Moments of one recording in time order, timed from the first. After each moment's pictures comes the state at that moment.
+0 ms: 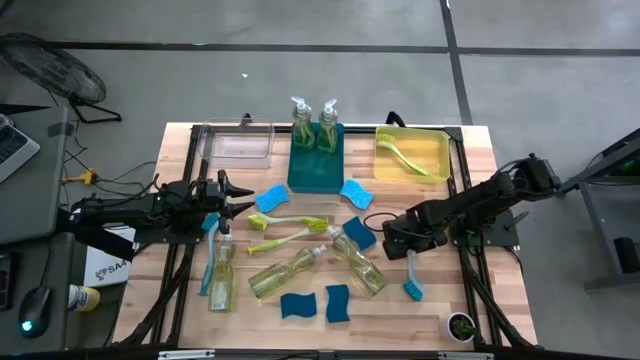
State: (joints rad) left arm 0.05 0.03 0.04 0.00 -0.12 -0.08; right arm 0.20 1.49 0.61 -0.72 -0.17 1.46
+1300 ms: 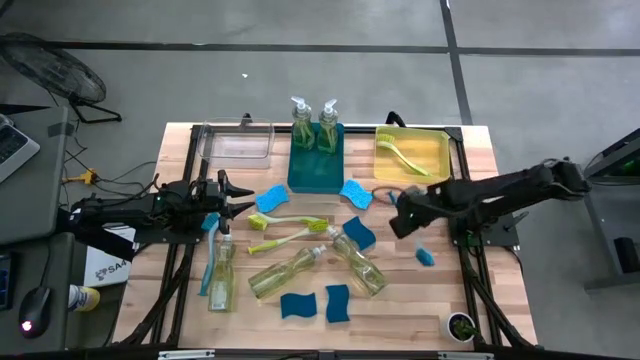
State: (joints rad) left arm 0.05 0.03 0.04 0.00 -0.12 -0.08; right arm 0.05 1.12 0.68 -0.85 0.04 1.14
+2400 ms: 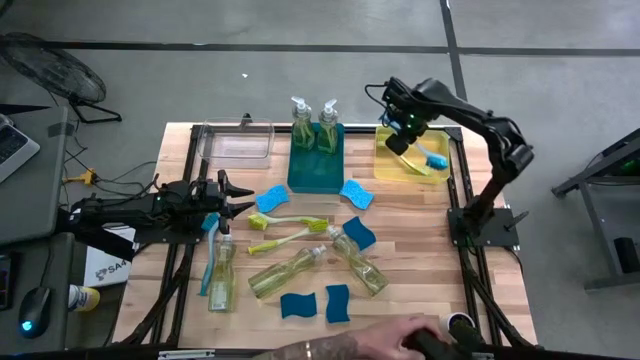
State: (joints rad) left arm 0.05 0.03 0.04 0.00 -0.12 -0.08; right arm -0.81 1.70 1.51 -1.33 0.19 -0.02
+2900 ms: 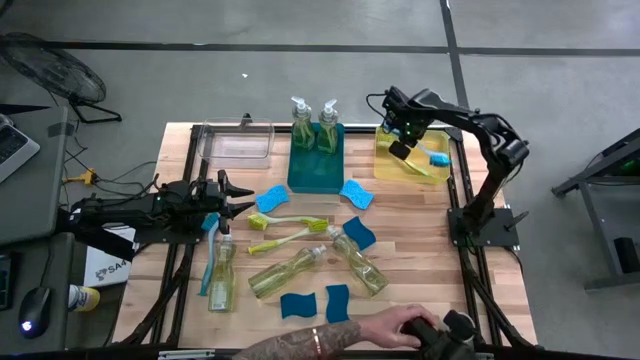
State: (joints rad) left arm 0.05 0.03 0.04 0.00 -0.12 -0.08; right arm -0.88 1.76 1.32 -1.08 0.28 -0.19
